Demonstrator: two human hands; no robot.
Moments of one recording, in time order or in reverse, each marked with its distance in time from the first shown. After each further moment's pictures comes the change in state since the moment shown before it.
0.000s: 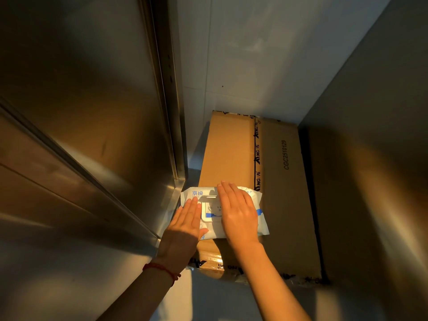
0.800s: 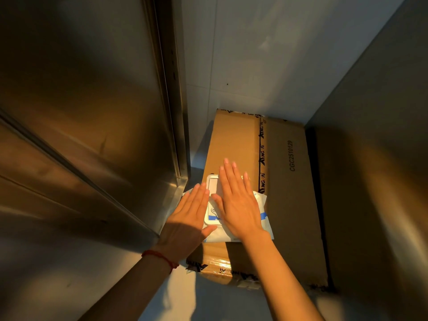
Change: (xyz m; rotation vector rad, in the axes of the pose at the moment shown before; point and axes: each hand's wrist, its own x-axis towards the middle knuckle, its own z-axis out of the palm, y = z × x) left_hand 0.019 -0.011 -0.010 -0.114 0.074 0.046; right_hand 0.026 0.017 0.021 0.074 -0.333 0.019
